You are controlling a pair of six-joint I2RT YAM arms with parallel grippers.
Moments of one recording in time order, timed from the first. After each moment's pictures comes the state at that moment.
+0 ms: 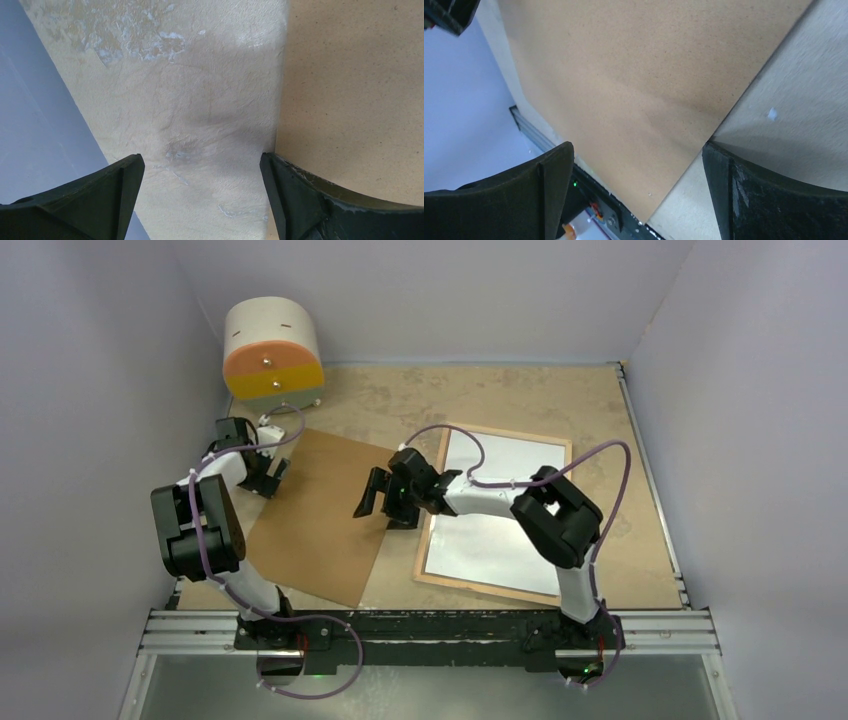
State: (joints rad) left arm 0.27 1.68 0.96 -0.35 0.00 0.64; right arm 0.90 2.00 1.29 -0.12 -0.23 1.10
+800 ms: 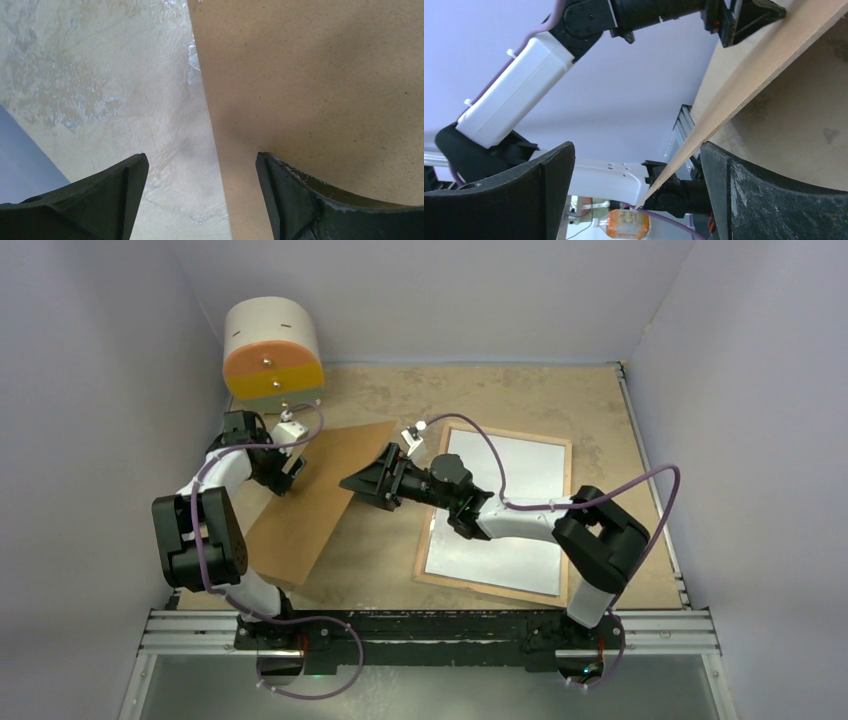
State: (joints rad) left arm 0.20 1.60 1.00 -0.49 0.22 0.76; right arm 0.93 1.72 0.93 0.77 -0.33 1.32
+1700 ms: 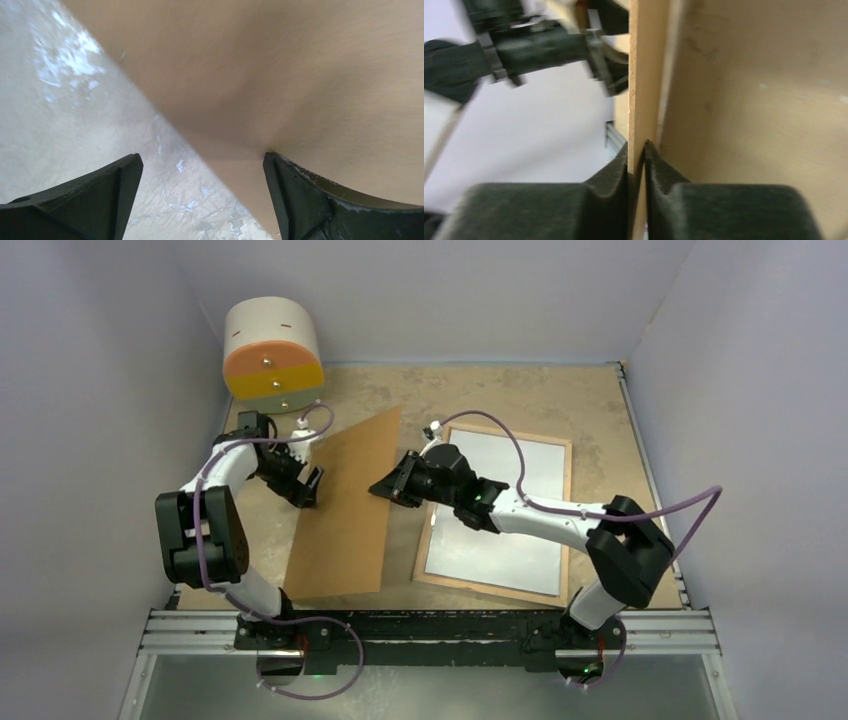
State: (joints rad) left arm 0.14 1.62 1.05 -0.76 0.44 0.72; right arm 0.92 1.59 0.99 0.25 -0.12 1.23
